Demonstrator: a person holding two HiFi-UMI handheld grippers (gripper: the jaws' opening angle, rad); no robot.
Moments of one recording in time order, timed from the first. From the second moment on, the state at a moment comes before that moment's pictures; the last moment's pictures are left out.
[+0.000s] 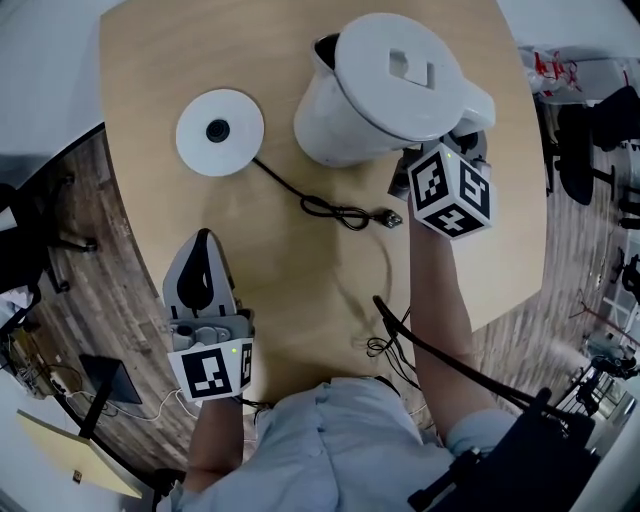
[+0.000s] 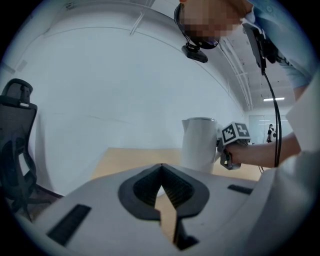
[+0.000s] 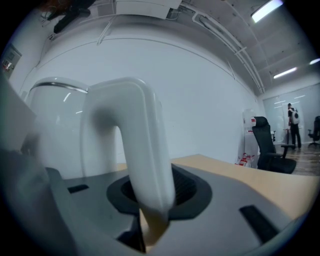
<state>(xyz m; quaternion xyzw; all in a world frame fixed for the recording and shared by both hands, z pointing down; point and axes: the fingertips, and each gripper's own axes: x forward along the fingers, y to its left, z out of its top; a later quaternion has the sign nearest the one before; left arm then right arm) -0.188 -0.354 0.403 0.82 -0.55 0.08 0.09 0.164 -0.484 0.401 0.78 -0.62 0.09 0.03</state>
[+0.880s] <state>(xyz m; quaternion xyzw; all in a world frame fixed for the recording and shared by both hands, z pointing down) -0.172 -0.338 0.374 0.83 -0.55 0.07 0.06 0.151 -0.452 0.426 0.77 -0.63 0.11 0.02</state>
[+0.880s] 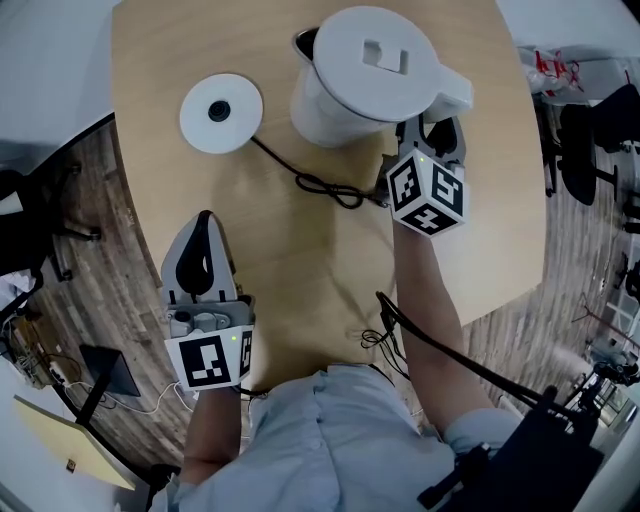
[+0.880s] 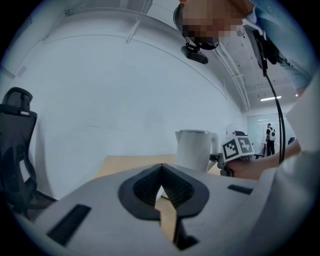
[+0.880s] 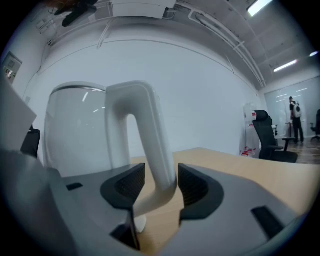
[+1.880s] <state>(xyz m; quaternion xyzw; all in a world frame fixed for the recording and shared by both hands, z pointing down) -0.125 -0.209 0.220 0.83 -0.55 -0.01 -0.08 0.018 -0.213 0.270 0.60 -0.80 0.01 0.01</state>
